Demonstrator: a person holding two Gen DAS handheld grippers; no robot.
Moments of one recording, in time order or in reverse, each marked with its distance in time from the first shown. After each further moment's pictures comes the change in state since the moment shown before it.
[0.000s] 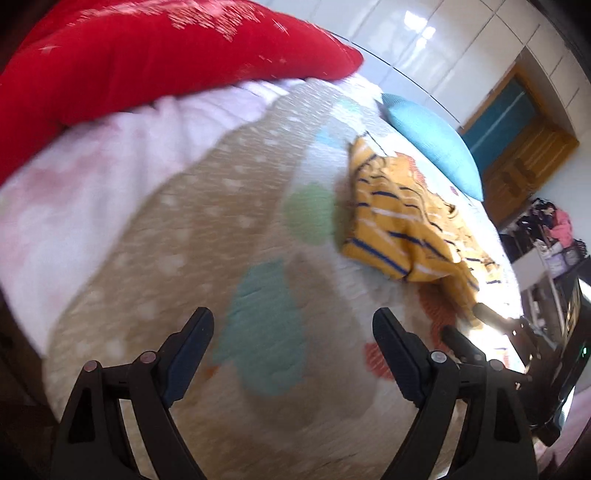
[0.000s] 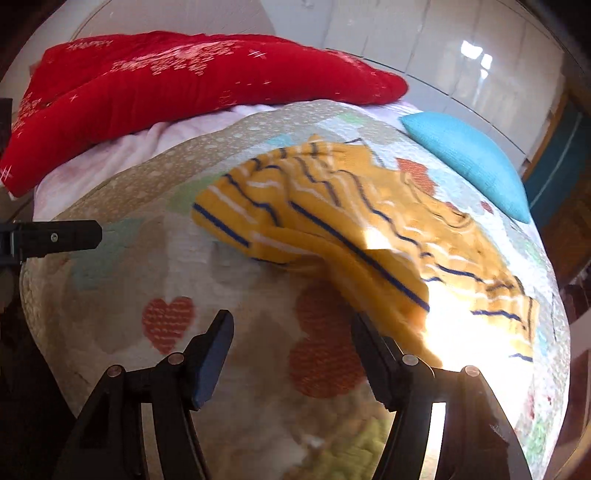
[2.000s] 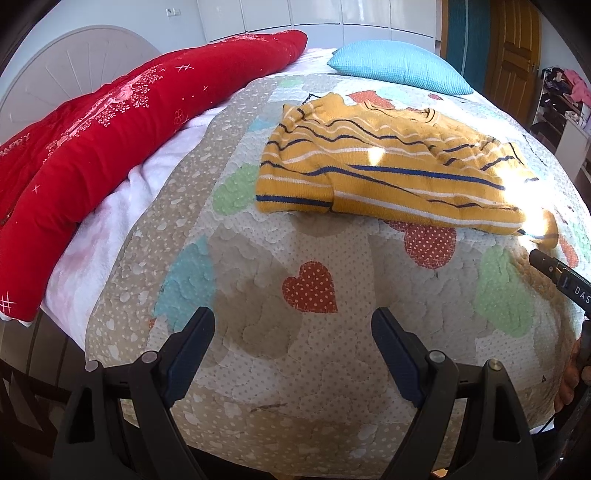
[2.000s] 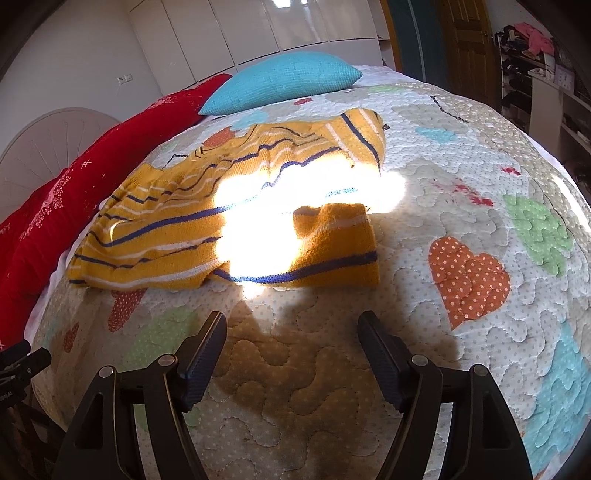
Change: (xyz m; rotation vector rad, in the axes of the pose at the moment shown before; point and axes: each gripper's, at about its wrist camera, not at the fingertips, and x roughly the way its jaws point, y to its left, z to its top) left arm 0.002 -0.121 -0.075 0.410 -0.006 0.366; right arm -0.023 -0.167 -0.147 0.669 -0.048 -0.014
